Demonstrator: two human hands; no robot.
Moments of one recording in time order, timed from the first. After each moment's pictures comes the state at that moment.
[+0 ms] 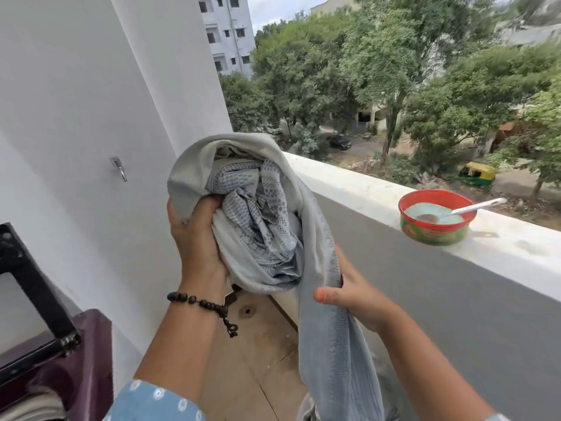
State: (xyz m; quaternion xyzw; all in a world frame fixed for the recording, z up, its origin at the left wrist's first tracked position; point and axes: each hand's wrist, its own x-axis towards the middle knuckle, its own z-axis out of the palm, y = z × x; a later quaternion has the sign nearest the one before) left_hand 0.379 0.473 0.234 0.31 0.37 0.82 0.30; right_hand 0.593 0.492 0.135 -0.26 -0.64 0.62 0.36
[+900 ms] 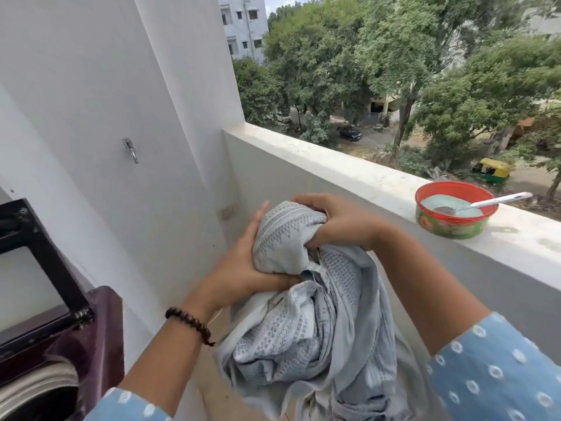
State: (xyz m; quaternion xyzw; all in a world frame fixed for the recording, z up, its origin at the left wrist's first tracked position) left_hand 0.368 0.434 0.194 0.67 0.55 0.37 0.34; right_hand 0.565 0.524 0.233 -0.29 -0.83 0.41 0.24
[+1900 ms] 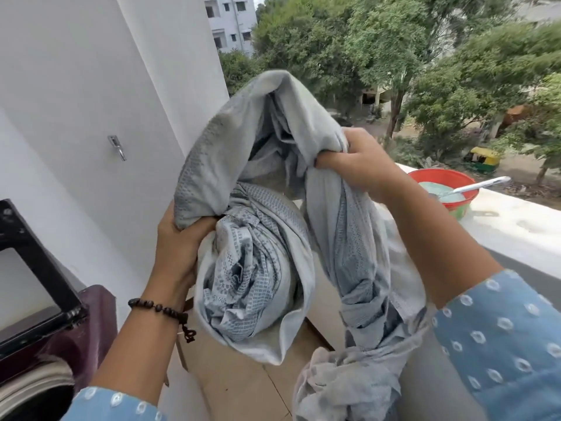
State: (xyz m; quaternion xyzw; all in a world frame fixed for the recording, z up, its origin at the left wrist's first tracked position) left_hand 0.350 0.424 0.219 0.44 0.53 0.65 0.31; right_hand 0.596 0.540 0.271 -0.34 -0.73 0.35 0.48
